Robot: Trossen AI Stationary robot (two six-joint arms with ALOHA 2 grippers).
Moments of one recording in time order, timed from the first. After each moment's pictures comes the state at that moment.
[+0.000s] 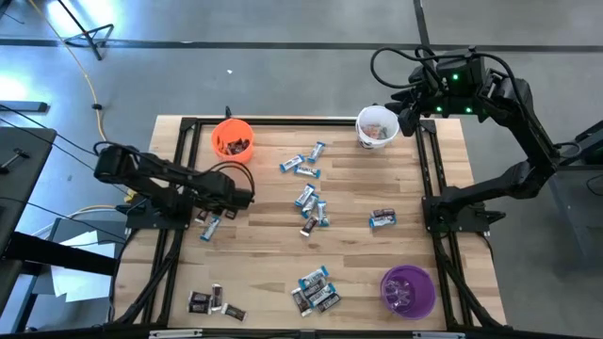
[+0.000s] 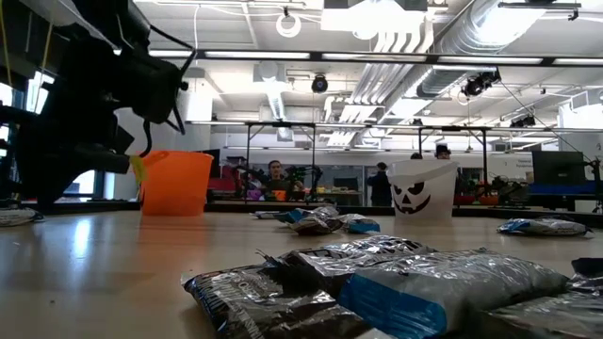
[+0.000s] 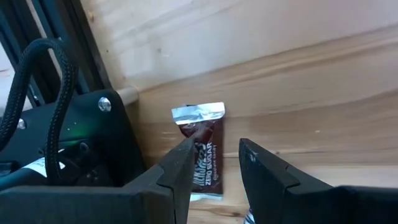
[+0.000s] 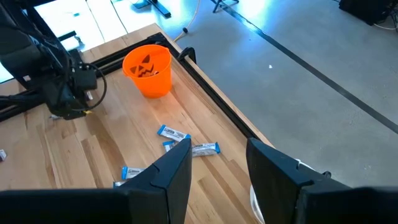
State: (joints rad) left arm 0.00 1.46 0.68 -1.15 -0.11 -1.29; right arm -0.51 1.27 1.94 -1.26 0.02 0.08
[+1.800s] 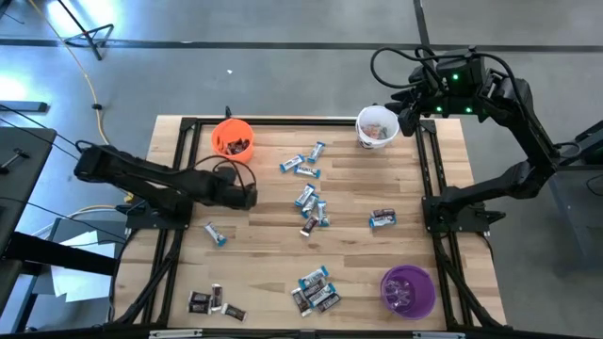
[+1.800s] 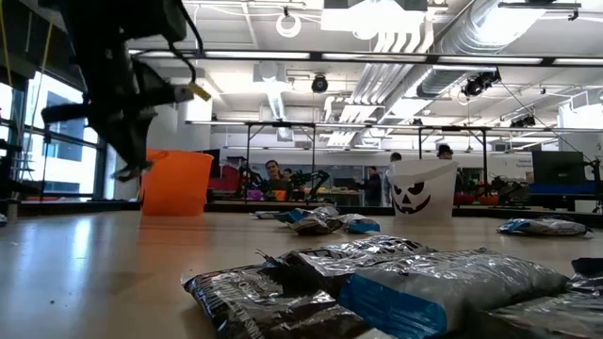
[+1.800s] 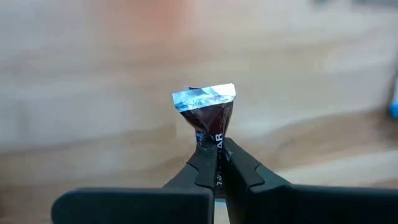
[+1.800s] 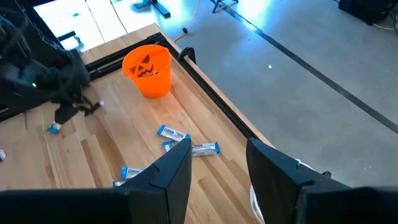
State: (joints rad) left arm -0.11 1.27 0.75 -0.87 -0.40 -1.51; right arm -0.51 1.27 1.94 -1.26 0.02 0.08
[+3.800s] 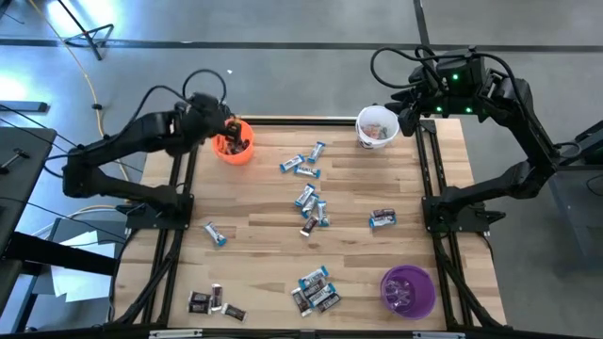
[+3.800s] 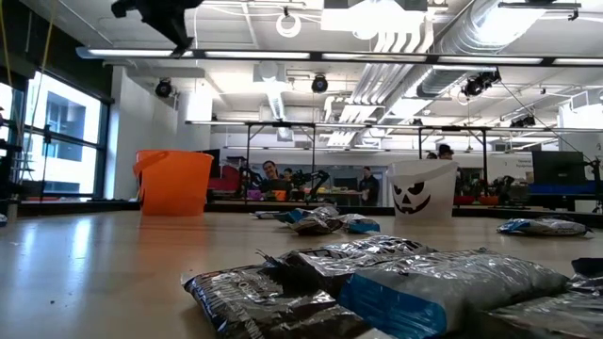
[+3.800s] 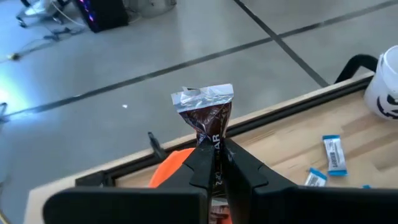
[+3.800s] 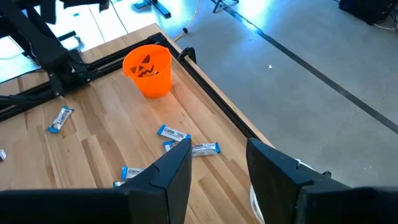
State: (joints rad) left arm 0.28 1.11 1.33 -1.06 -0.81 -0.59; right arm -0.51 1.27 1.94 -1.26 0.02 0.08
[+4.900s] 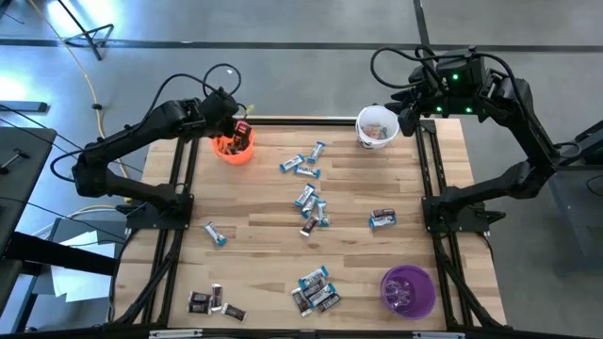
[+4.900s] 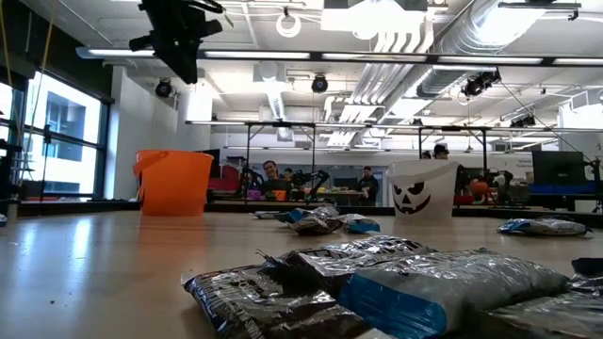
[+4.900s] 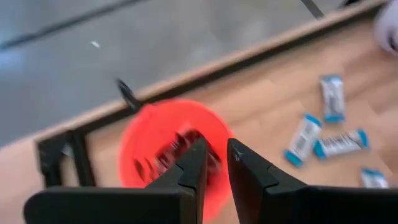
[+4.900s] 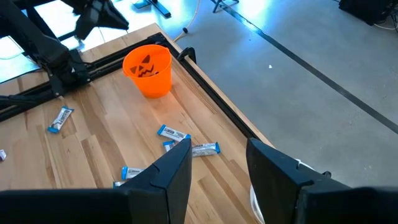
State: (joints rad) left arm 0.51 1.24 1.33 -1.07 -0.43 -0.50; right arm -0.51 1.27 1.94 -1.26 0.02 0.08
